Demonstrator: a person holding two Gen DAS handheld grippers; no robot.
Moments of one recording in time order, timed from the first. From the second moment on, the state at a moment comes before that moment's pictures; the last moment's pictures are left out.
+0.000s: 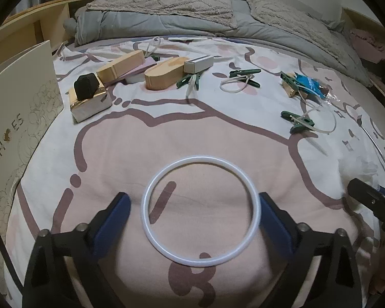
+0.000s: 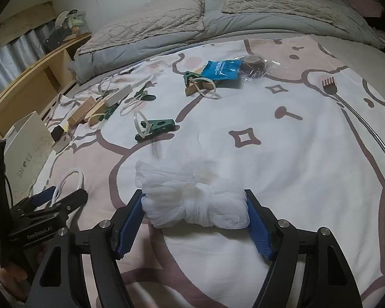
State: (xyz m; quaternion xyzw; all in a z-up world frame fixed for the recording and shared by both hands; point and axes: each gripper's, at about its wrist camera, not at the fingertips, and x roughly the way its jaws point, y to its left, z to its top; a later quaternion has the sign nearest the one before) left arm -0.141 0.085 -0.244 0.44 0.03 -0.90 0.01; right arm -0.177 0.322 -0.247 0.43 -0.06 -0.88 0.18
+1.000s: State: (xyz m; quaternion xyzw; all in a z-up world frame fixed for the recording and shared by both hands) left arm -0.120 0.081 -0.198 0.38 0.03 -0.92 0.00; right arm -0.169 0.315 -0.212 0.37 -0.01 -0.91 0.21
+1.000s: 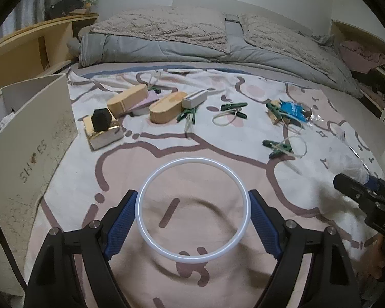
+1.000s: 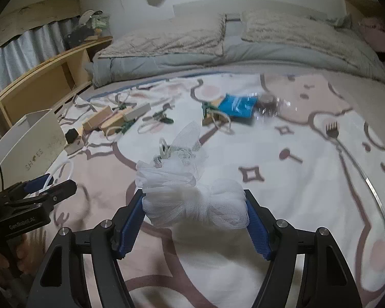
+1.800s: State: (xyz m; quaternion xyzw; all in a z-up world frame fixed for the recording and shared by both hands) left arm -0.089 0.071 -0.111 0.31 0.03 -0.95 0.00; right arm -0.155 0.309 -0.118 0.29 0.05 -0.92 0.25
